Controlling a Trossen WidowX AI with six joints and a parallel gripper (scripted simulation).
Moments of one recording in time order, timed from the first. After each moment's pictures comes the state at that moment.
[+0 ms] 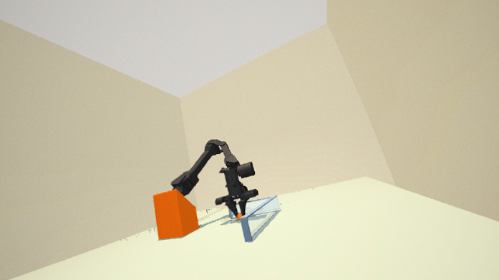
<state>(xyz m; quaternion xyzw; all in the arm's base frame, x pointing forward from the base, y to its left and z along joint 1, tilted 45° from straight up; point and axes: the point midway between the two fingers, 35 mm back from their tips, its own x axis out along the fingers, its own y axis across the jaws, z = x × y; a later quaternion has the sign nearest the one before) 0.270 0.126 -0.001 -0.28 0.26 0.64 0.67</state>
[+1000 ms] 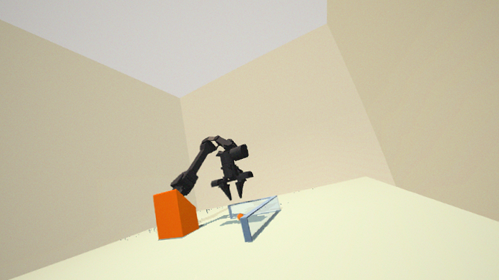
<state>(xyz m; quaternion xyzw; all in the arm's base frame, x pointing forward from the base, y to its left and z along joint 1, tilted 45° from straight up) 0.265 0.068 0.051 -0.27 0.27 0.64 0.67</state>
